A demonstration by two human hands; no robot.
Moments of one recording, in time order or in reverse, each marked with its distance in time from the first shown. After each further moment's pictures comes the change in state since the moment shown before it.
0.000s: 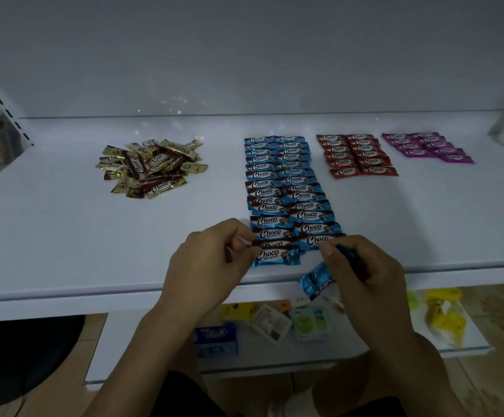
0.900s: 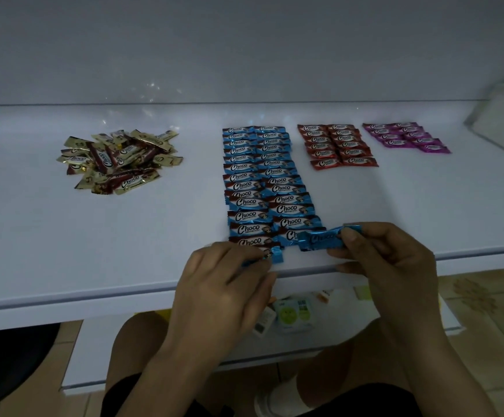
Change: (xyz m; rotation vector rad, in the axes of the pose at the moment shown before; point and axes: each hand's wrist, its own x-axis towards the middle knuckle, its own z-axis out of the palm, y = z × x) left_hand -0.025 -0.002 0.046 0.355 0.295 0.606; right_hand 0.012 0.000 -0.034 0.224 0.140 0.193
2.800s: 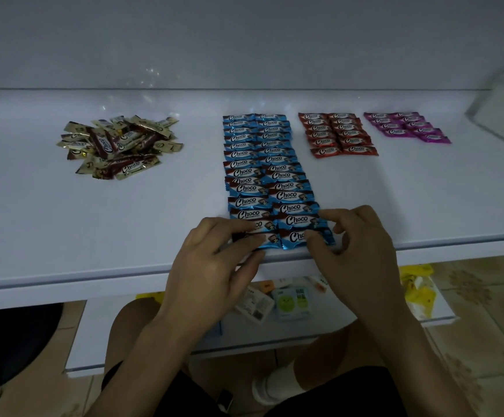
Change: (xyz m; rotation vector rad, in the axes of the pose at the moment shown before) left_hand 0.000 -0.017 0.007 -0.076 -0.001 -0.036; right_hand 0.001 0.020 0.014 -0.778 -0.045 -0.359
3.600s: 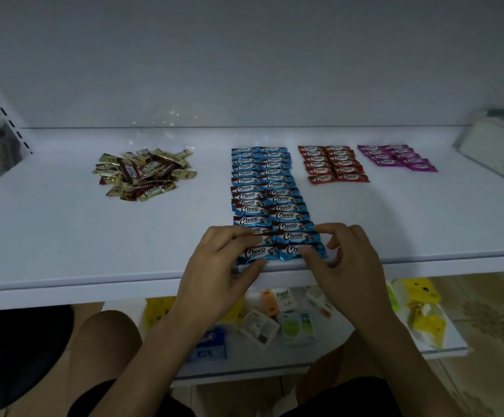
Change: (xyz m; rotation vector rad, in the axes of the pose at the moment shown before) left_hand 0.006 0.003 -0.004 -0.061 -0.026 -0.106; right_hand -0.003 0.004 -0.006 0.028 -0.016 -0.016
